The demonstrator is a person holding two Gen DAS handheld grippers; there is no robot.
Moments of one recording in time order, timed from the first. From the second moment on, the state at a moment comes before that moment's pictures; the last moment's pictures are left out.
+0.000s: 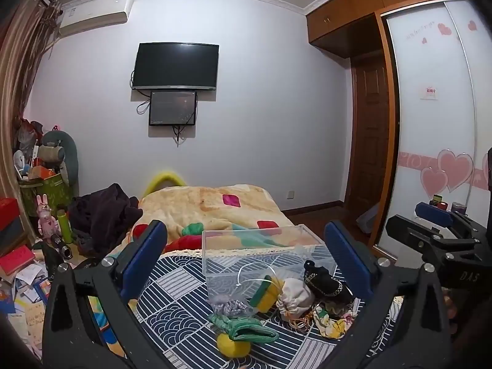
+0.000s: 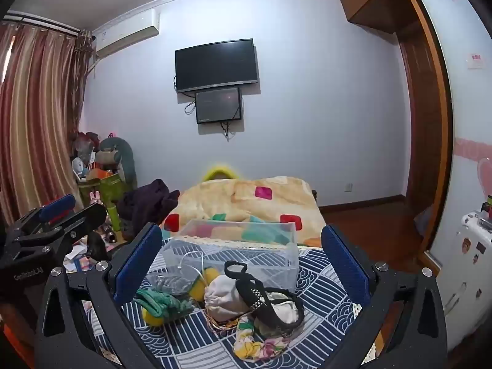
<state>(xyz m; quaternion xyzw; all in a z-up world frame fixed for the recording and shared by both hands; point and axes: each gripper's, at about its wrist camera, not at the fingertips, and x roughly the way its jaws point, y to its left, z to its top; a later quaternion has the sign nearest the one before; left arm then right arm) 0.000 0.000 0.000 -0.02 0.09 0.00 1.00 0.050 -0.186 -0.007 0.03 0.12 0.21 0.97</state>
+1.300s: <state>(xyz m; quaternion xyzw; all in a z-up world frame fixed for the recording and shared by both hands) 0.004 0.002 -0.001 -0.03 0.11 -0.01 0.99 0.049 -0.183 -0.009 0.02 0.12 0.21 0.97</state>
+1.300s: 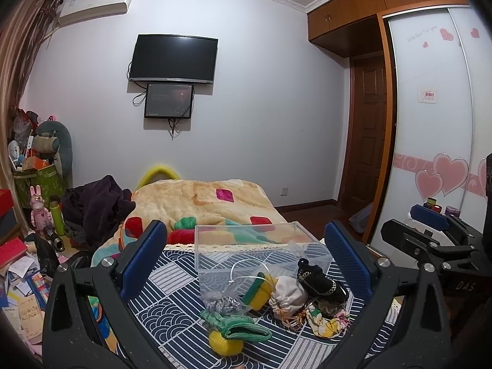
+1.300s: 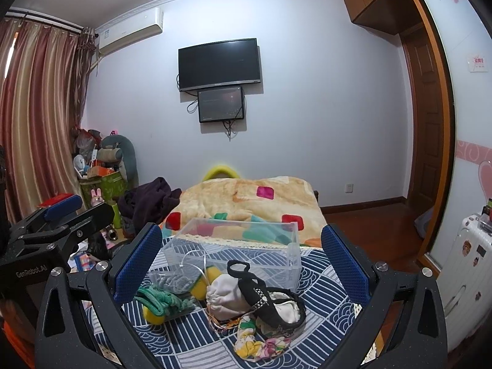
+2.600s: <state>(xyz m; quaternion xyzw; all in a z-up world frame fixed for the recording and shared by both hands) 0.097 0.053 -0.134 -0.10 0.31 -0.02 0.94 0.128 -0.186 -0.105 0.07 0.32 0.20 0.93</state>
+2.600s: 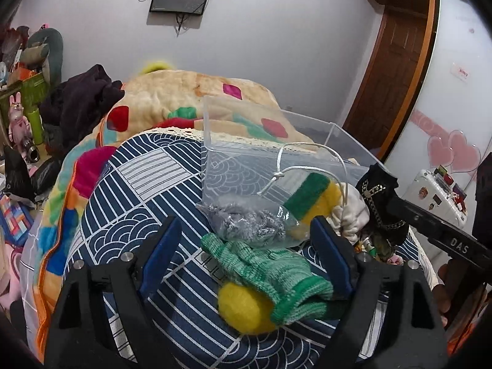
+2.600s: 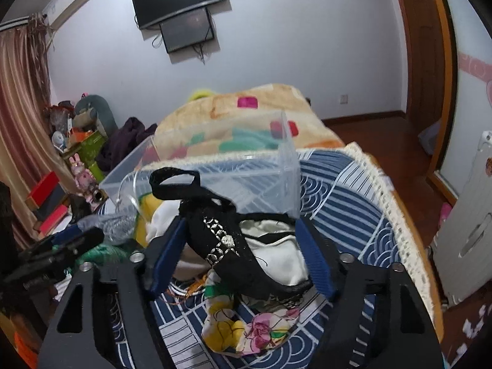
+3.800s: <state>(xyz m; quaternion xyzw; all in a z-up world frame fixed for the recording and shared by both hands) 0.086 0.041 -0.109 -0.11 0.29 -0.02 0.95 0.119 -0.197 -0.072 0.11 0.26 0.21 0.94</state>
